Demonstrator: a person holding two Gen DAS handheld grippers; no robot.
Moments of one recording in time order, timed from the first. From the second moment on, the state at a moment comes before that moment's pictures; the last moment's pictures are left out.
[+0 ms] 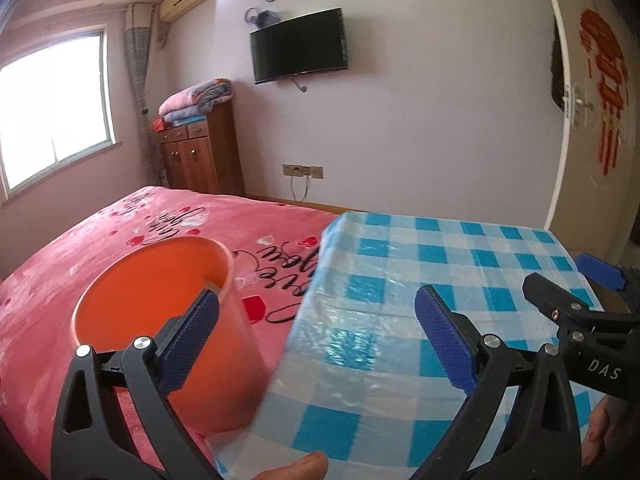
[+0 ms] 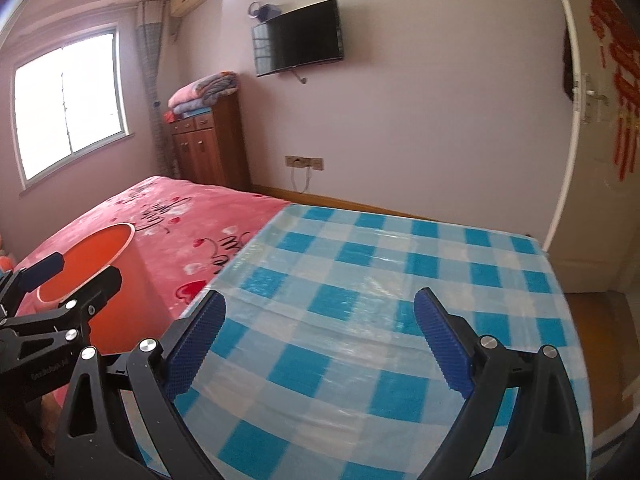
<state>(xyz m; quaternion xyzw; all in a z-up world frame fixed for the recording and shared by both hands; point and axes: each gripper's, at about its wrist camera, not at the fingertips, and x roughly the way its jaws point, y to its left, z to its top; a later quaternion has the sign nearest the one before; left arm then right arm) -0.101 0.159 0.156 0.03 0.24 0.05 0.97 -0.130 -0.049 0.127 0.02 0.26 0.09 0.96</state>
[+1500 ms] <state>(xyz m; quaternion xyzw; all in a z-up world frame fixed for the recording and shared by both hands) -0.084 0.011 0.073 0.10 0.33 -0.04 0.94 -0.177 -0.189 0.052 0.01 0.26 -0.06 0.96</state>
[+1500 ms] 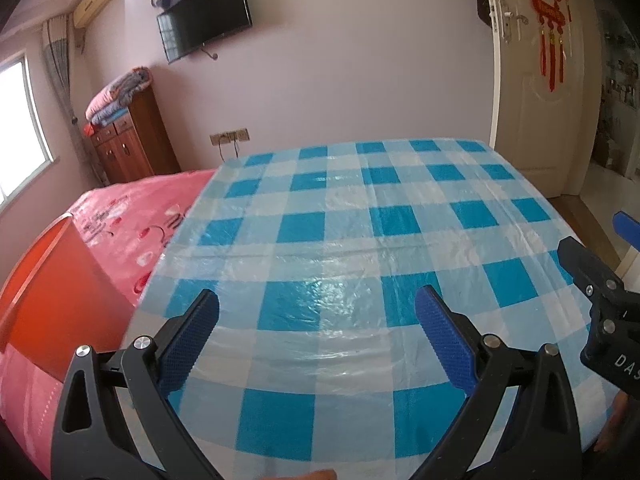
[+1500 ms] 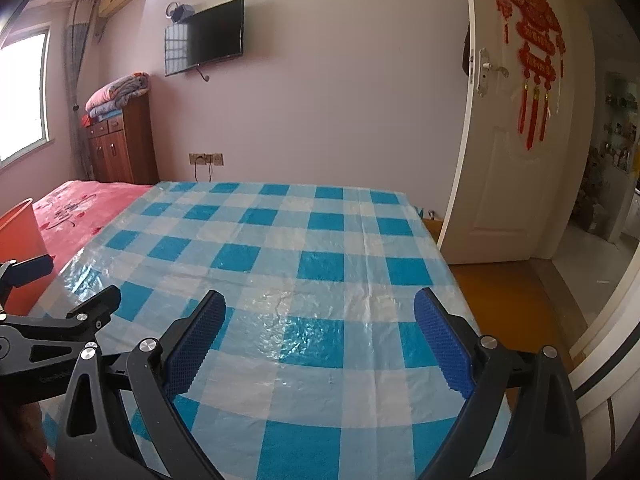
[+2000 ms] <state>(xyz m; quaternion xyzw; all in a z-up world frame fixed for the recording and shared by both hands) -0.014 0.003 0.008 0.06 0.44 0.00 0.90 -0.094 -0.217 -0.008 0.05 0.38 -0.06 0.92</state>
